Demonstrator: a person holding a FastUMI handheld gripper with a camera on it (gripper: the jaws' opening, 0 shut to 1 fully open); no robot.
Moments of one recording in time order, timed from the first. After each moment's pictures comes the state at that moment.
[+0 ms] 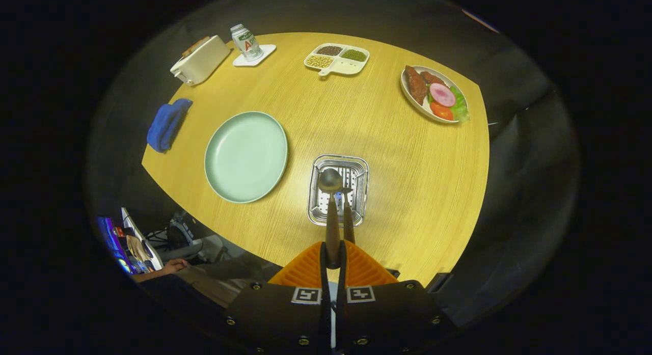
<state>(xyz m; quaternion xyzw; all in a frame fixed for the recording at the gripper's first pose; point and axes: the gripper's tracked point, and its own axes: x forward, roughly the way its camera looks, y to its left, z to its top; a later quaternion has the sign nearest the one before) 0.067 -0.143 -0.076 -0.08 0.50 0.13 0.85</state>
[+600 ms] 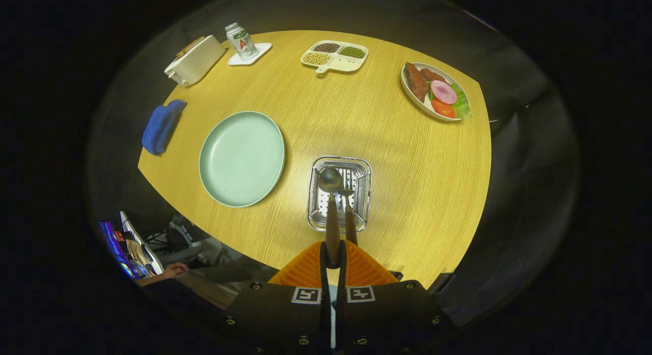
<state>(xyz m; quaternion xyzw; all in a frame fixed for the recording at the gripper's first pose) 0.076 -0.135 -0.085 -0.06 0.50 0.12 0.85</state>
